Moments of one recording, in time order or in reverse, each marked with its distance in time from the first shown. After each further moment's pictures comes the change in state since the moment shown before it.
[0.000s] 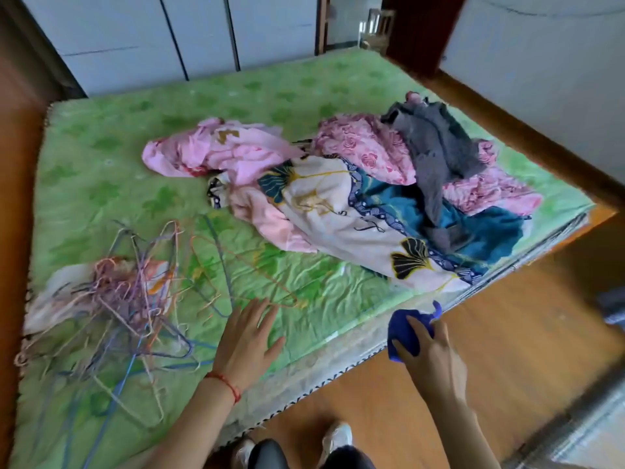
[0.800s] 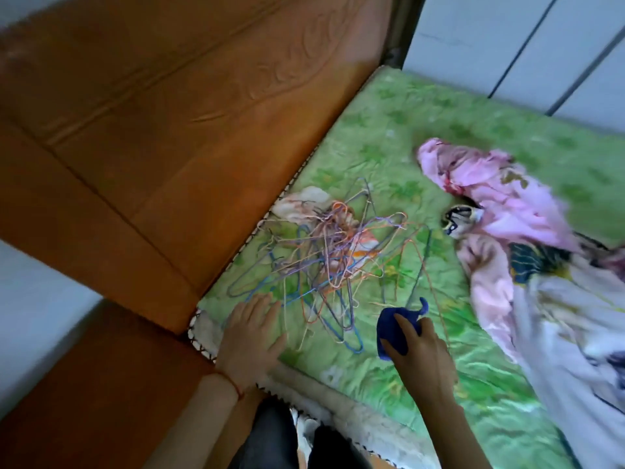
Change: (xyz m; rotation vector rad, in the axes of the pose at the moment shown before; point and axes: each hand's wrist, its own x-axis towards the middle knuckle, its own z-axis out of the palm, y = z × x) left_hand -0.220 -0.159 -0.018 -0.079 0.165 -0.911; right_hand -0.015 -0.312 0.105 -0.137 -0.318 -0.944
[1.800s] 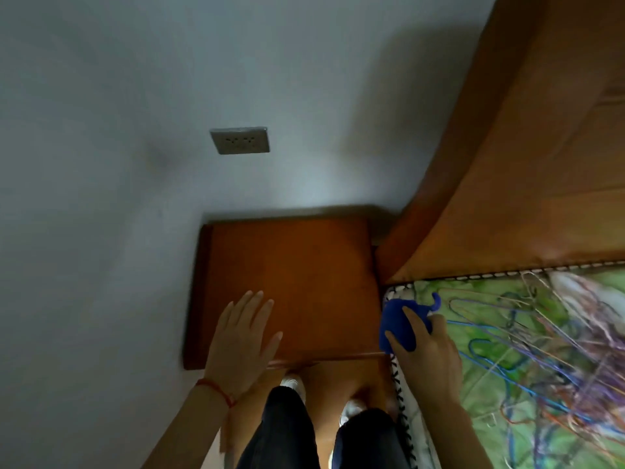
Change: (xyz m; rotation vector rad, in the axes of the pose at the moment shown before) left_hand -0.316 -0.147 0.003 -0.186 0.114 -1.142; right_hand -0.063 -0.309 0.138 -0.015 -0.285 -0.939
